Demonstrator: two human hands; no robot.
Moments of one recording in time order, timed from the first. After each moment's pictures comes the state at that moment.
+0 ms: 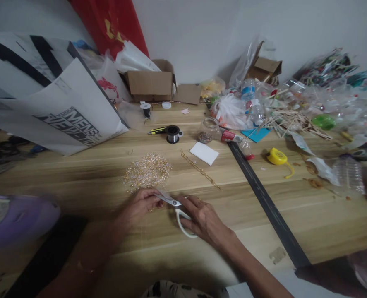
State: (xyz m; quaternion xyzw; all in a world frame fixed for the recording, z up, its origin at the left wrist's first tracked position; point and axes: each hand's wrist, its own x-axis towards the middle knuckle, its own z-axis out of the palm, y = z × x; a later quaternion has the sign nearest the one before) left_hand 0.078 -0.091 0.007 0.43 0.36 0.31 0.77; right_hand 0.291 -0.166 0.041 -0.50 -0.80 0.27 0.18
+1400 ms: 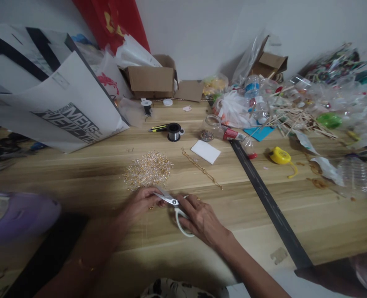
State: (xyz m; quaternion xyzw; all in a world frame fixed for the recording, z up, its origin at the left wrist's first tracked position) left_hand 0.079 -0.088 0.008 0.45 0.36 0.30 0.76; right_hand 0.289 -0.168 0.024 -0.50 -0.82 0.23 0.17
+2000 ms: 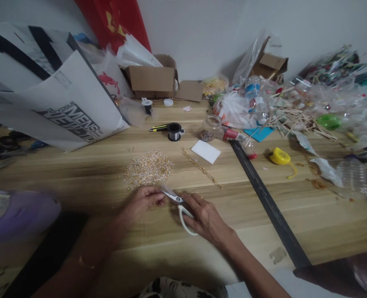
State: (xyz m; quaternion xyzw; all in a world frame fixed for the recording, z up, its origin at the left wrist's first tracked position) left_hand 0.079 -0.088 0.004 0.46 0.39 0.29 0.74; right_hand 0.293 -0.166 0.031 -0.50 -0.80 0.26 0.21
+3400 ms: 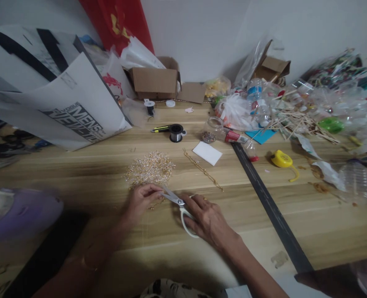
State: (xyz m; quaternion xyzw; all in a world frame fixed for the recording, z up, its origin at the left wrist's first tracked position) left_hand 0.079 -0.091 0.003 0.48 0.46 0.40 0.62; right_hand 0.295 -0.169 0.044 -0.51 -0.82 0.20 0.15
